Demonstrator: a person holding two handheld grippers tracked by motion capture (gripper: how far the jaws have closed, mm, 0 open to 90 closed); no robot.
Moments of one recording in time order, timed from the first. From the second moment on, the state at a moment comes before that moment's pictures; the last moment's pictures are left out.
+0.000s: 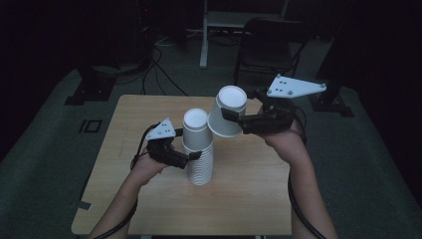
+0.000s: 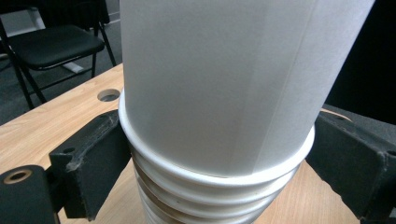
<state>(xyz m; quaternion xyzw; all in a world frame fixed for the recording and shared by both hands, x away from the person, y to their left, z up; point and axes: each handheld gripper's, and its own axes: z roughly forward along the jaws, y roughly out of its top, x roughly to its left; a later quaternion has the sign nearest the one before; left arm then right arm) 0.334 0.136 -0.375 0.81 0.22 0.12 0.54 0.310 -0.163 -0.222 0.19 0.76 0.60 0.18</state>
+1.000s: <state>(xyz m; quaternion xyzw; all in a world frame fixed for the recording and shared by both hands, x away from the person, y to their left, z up) 0.311 0.158 -0.380 0.79 0.24 0.12 0.55 0.297 -0.213 -0.298 0.24 0.76 0.58 0.17</state>
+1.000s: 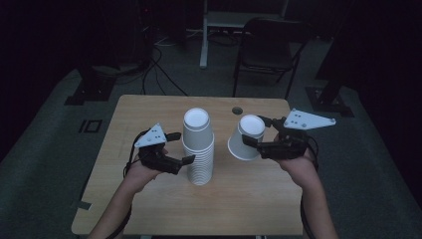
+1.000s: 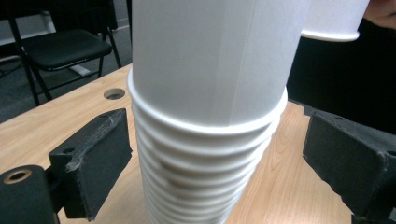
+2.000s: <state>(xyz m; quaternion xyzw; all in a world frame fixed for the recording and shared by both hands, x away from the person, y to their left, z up) 0.261 0.139 -0.432 0.80 0.22 0.06 0.56 0.269 -0.199 -0.347 0.23 0.78 0.57 0.14</state>
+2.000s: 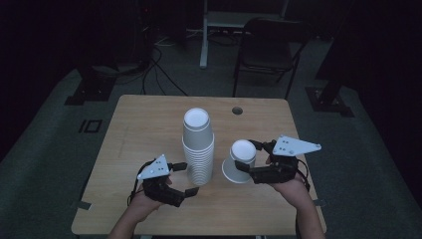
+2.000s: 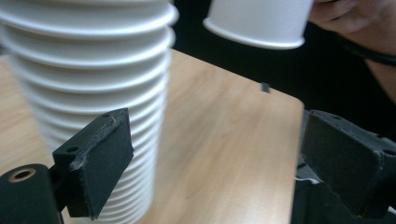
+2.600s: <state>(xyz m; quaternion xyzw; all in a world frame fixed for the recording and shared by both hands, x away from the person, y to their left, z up) 0.257 0.090 -0.446 0.81 0.19 0.01 0.55 0.263 -0.177 -0.362 0.21 0.78 0.57 0.12</state>
